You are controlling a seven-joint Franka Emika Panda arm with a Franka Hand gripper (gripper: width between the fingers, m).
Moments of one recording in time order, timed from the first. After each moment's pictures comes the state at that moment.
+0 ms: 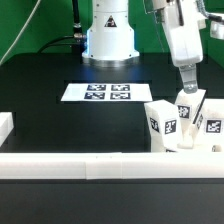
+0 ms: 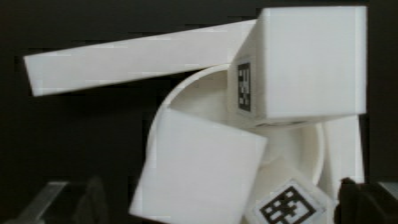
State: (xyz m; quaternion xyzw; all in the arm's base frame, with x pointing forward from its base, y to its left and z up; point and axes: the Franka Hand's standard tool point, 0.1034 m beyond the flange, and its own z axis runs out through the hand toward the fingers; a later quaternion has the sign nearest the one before) arm 0.587 0.095 0.100 -0.68 0.72 0.00 0.15
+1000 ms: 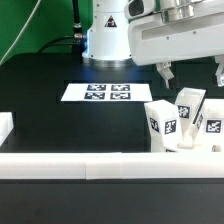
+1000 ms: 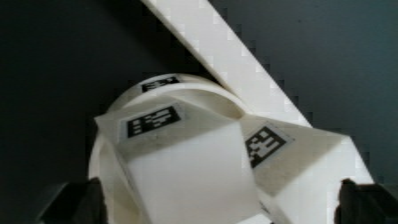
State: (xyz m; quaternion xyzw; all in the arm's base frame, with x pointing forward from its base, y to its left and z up) arm 0.585 0.105 0.099 -0.94 0.31 -0.06 0.12
